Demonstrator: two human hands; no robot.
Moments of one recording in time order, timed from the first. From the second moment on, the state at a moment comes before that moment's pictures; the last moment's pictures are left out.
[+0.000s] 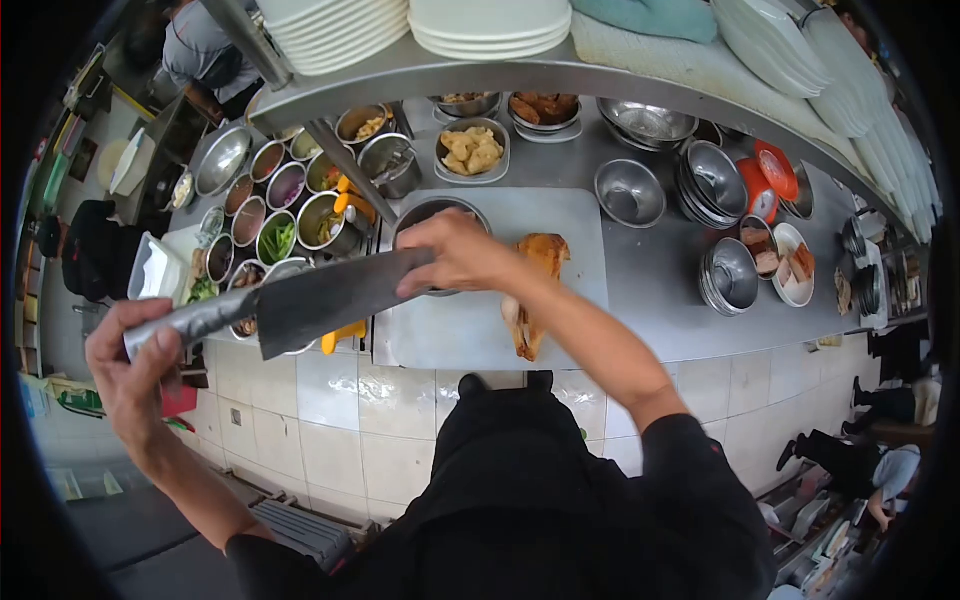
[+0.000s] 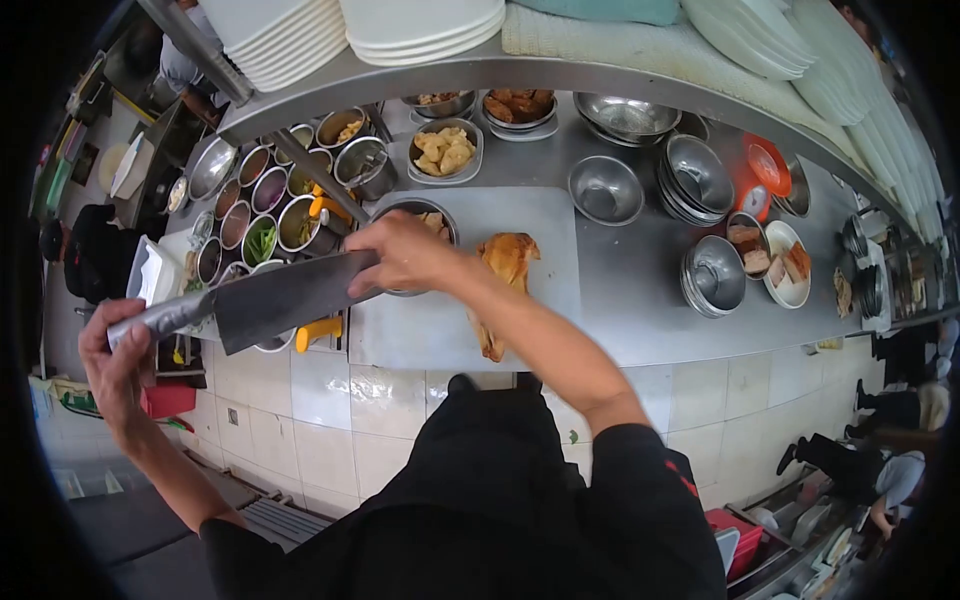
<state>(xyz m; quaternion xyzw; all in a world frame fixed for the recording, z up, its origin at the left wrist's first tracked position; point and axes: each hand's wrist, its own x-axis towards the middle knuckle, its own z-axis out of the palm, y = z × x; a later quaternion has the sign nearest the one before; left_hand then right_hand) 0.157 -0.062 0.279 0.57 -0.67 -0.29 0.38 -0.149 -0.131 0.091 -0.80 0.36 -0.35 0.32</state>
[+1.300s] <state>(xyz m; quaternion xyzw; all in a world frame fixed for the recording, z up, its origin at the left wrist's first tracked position) -0.086 0.017 0.049 0.66 -0.53 -0.52 0.10 -0.260 -0.066 -0.073 -0.57 0.61 -0.49 0.25</state>
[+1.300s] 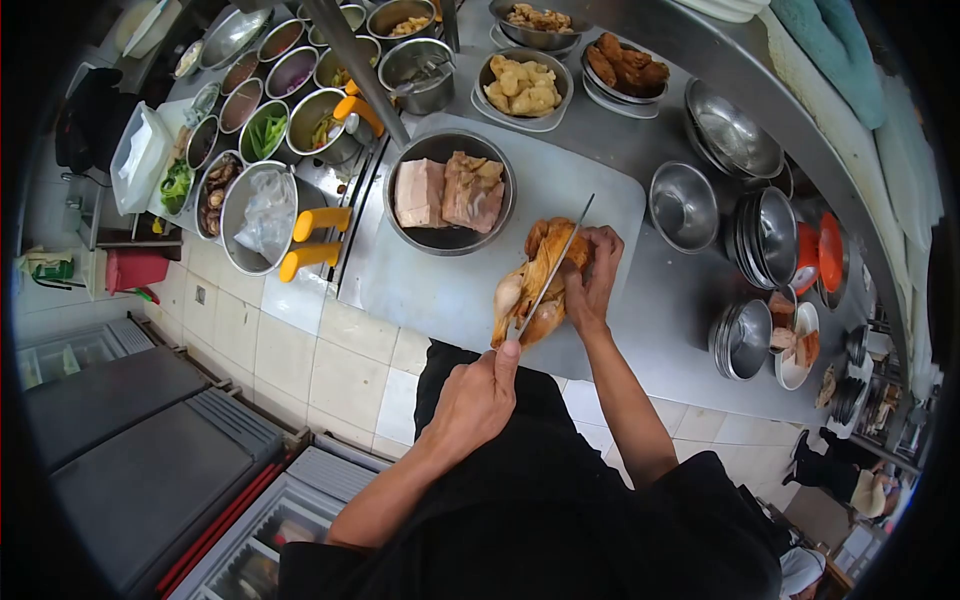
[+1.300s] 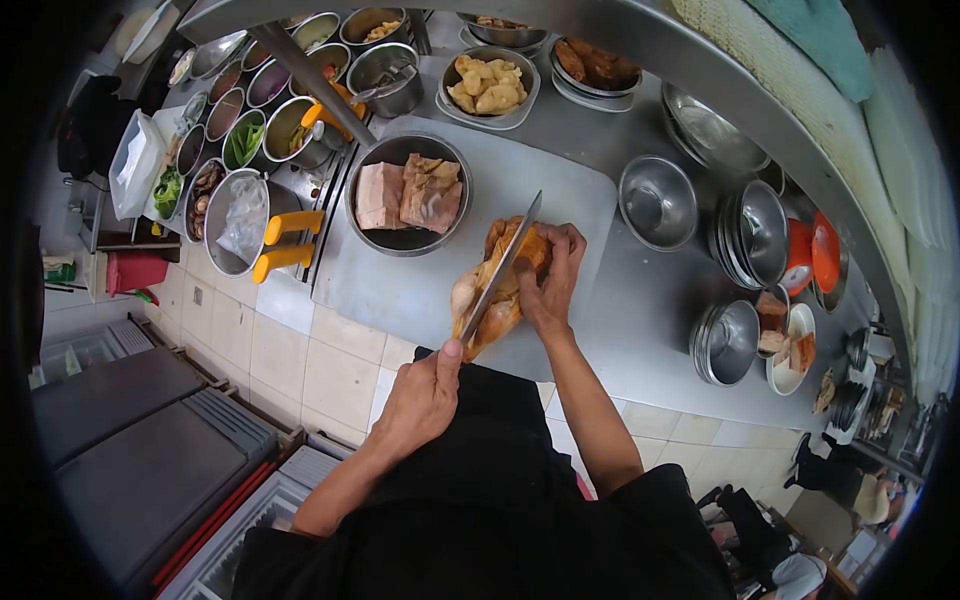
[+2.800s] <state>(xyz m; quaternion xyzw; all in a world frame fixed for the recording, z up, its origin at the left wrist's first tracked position) -0.110 0.011 -0.001 0.69 -0.65 -0.31 0.07 -0.250 -0.135 -0.004 -0.86 0.49 -0.13 0.01</state>
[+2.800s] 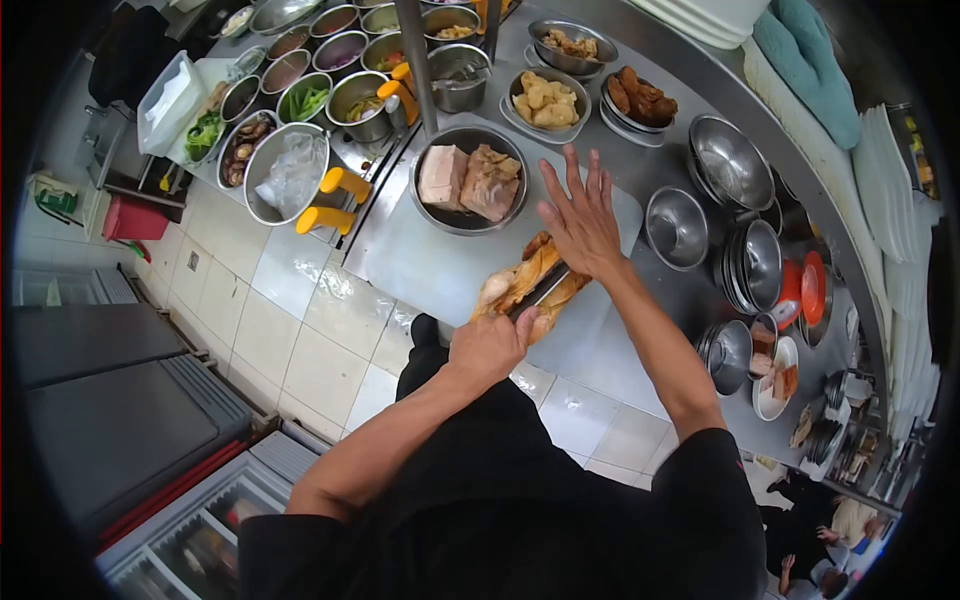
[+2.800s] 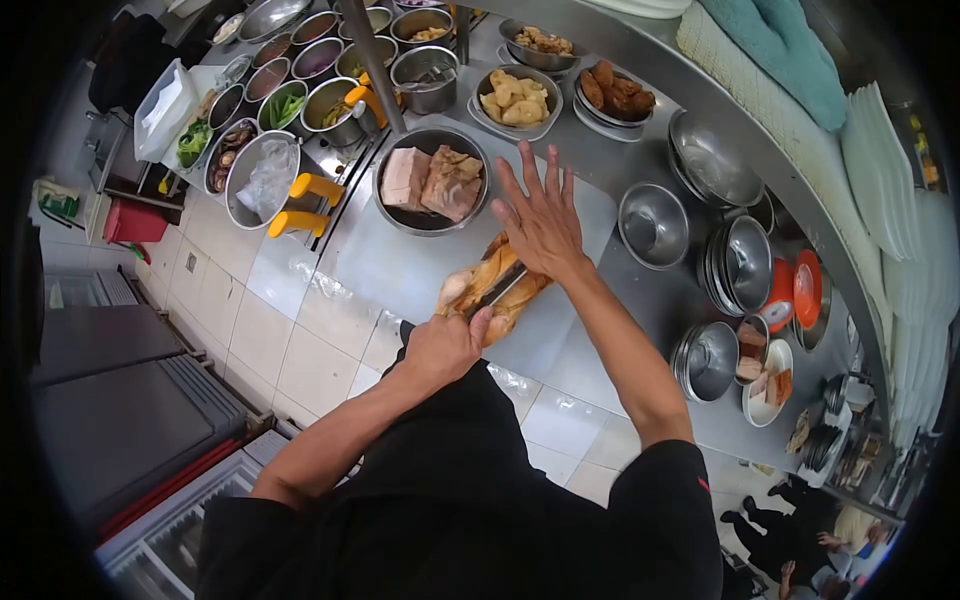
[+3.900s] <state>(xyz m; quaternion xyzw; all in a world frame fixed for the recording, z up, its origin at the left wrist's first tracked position) -0.103 0.002 0.002 0.68 -0.63 -0.38 0.03 -0.283 -0.027 -0.032 -0.85 0.48 -0.16 0.11</state>
